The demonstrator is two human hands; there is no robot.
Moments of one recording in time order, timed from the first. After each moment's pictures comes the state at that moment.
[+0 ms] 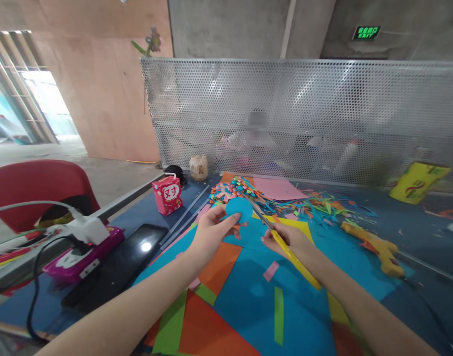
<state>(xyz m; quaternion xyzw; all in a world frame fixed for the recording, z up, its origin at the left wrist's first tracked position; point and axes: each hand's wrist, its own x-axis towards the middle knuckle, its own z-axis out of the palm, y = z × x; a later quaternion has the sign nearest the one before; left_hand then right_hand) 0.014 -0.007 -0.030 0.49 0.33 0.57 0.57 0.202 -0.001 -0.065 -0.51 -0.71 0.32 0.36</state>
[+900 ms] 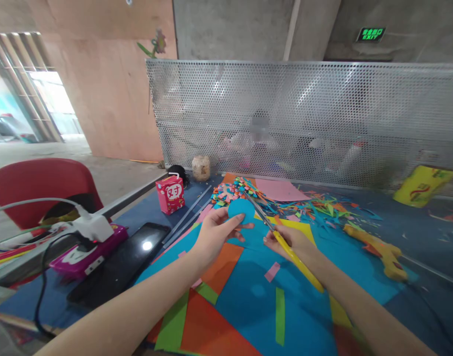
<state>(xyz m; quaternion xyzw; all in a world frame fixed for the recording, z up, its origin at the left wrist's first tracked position) 0.015 -0.008 -0.034 0.48 0.32 0.57 0.59 0.202 0.003 -0.072 -0.51 -0.71 0.32 0.37</state>
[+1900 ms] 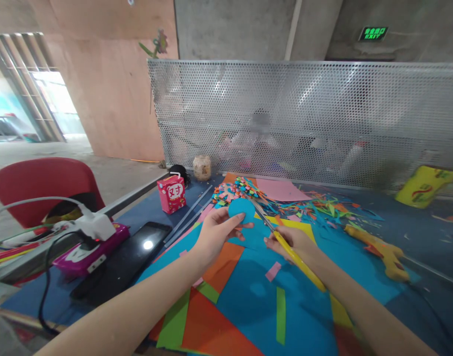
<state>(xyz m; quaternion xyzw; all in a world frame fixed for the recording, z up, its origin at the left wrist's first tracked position) 0.014 -0.008 -0.034 0.47 0.31 0.57 0.60 0.202 -0.001 -0.066 -0.54 -0.72 0.27 0.34</state>
